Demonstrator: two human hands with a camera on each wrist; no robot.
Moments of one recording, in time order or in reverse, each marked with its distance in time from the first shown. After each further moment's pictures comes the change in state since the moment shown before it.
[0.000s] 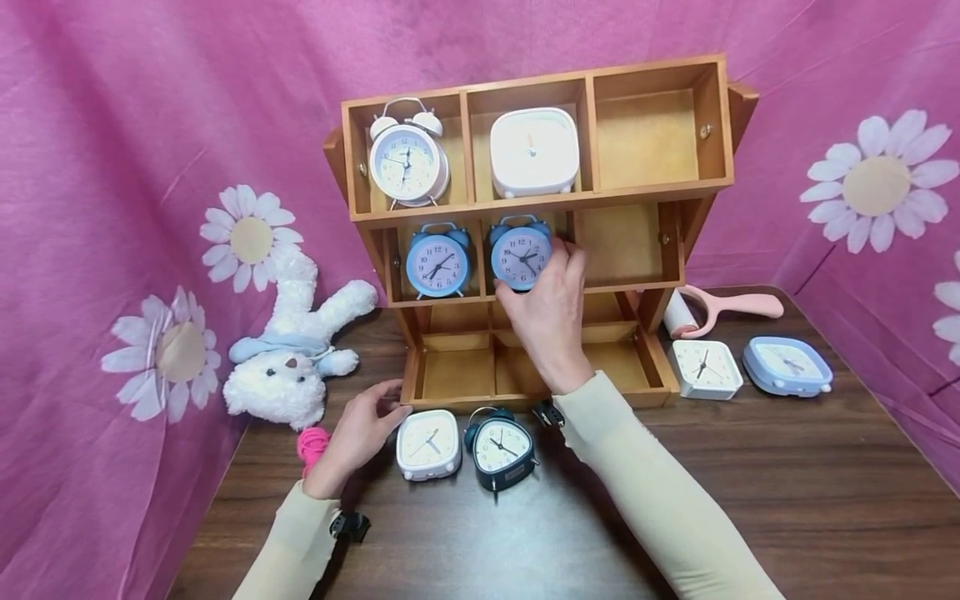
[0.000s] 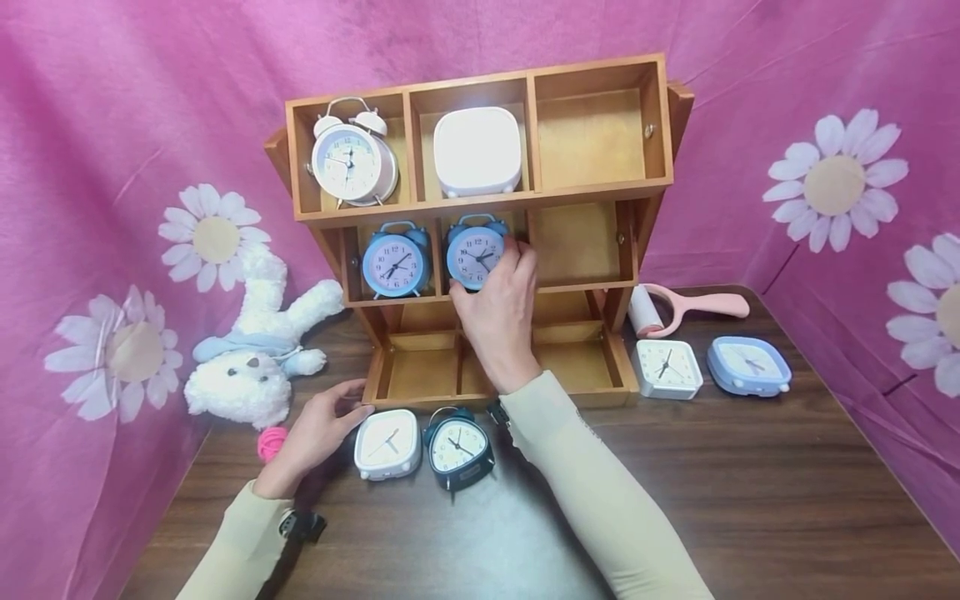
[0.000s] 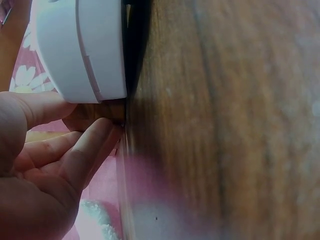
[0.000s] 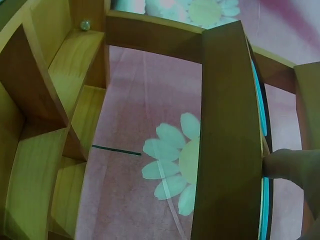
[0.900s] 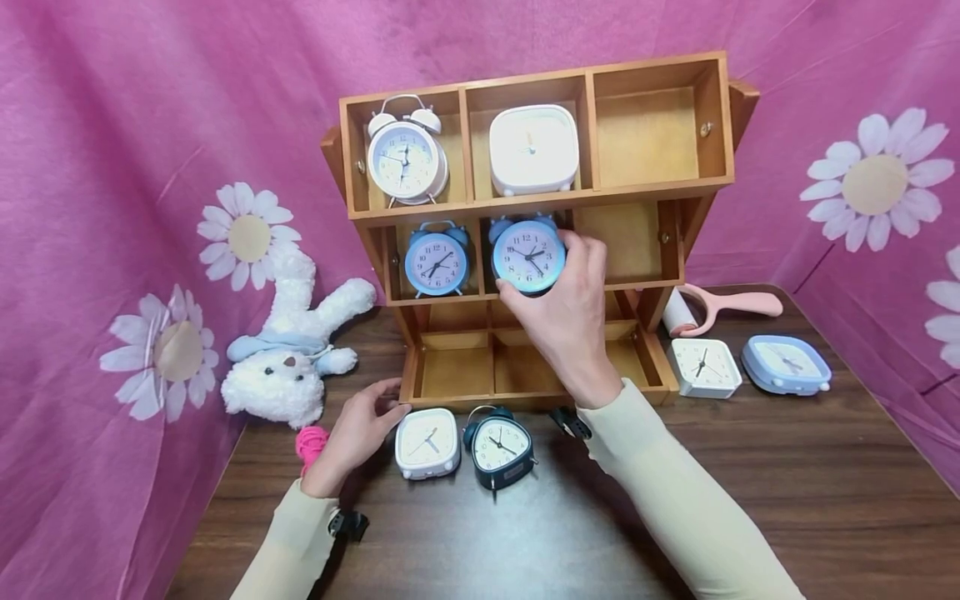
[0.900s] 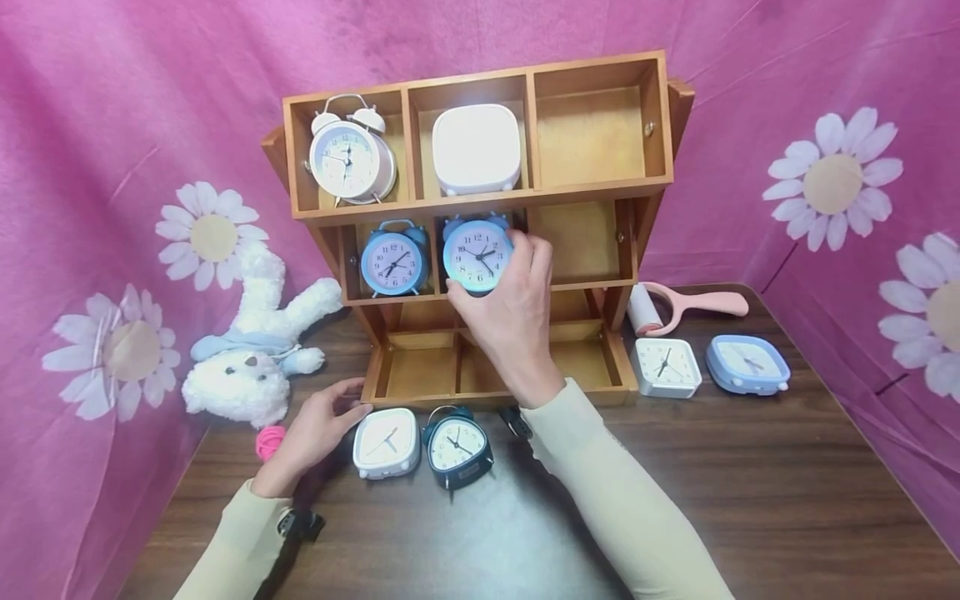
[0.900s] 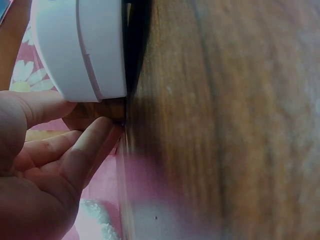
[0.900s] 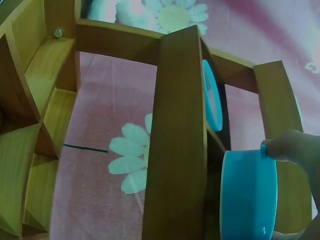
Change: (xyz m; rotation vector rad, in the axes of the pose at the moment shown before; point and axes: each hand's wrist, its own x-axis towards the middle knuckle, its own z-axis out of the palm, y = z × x) left_hand 0.002 0.001 0.001 0.017 -0.007 -0.016; right_hand -0.007 -0.007 -0.037 0.069 -0.004 -0.051
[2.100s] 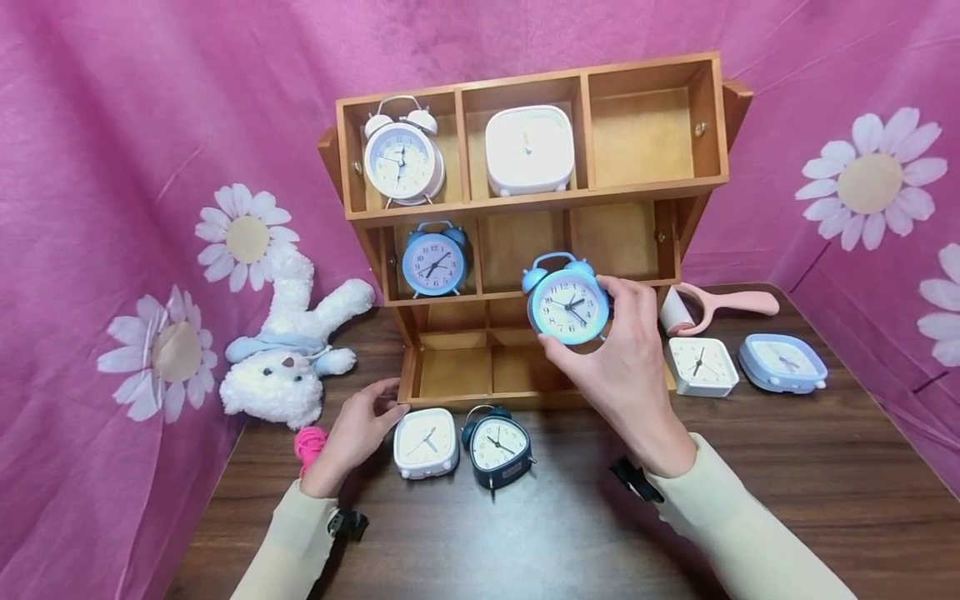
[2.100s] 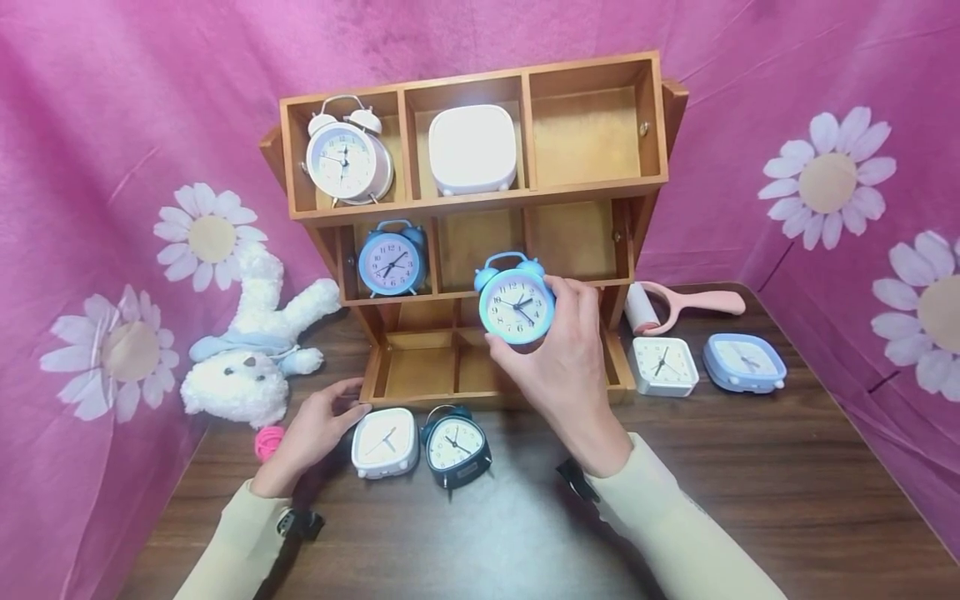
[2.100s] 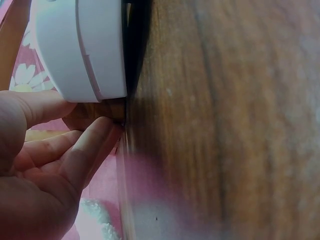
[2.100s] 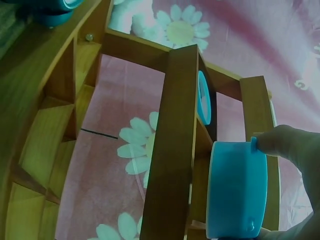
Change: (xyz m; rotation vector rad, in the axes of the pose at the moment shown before) left_hand -0.001 0.001 -0.001 0.004 -0.007 -0.013; right_hand -0.045 0.027 -0.063 -0.106 -0.041 -0.070
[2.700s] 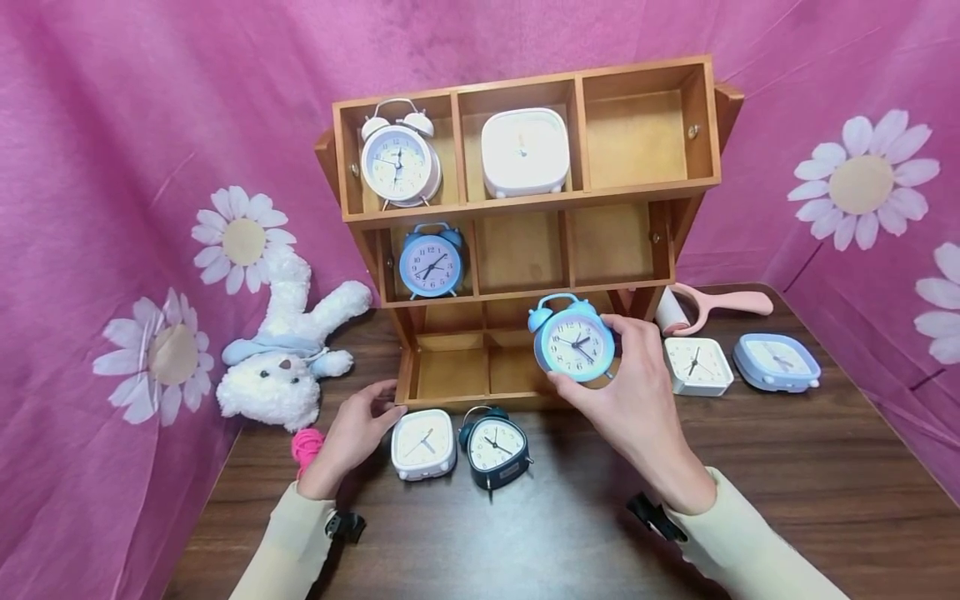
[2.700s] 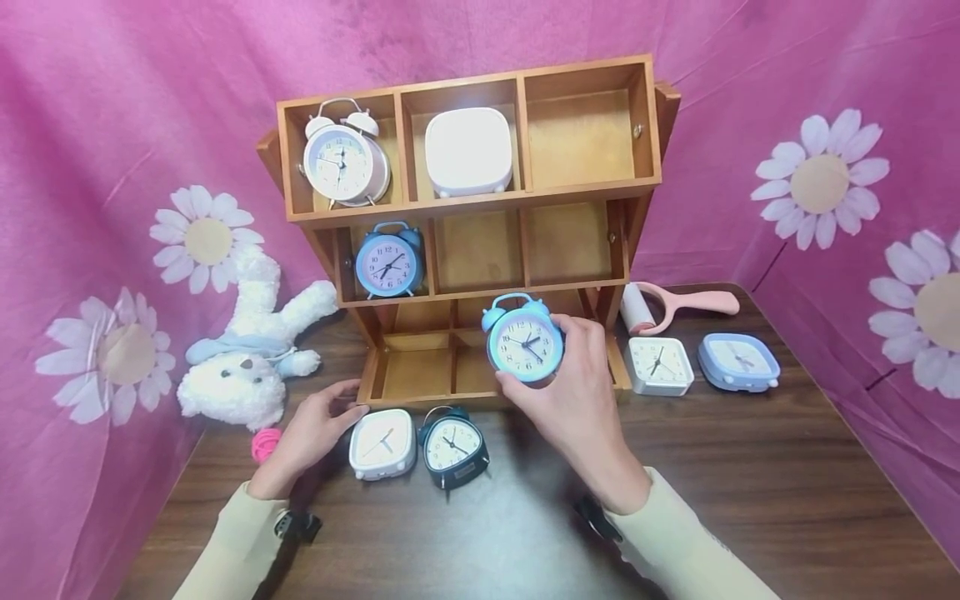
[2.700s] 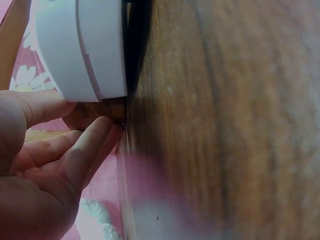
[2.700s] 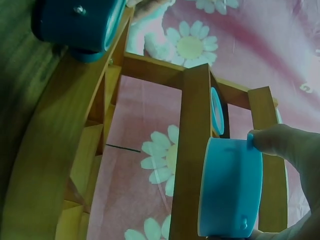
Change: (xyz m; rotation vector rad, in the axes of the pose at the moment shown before) left_hand -0.001 -0.001 -0.001 0.005 -0.002 -0.001; right_hand -0.032 0.013 -0.015 -0.036 -0.120 0.133
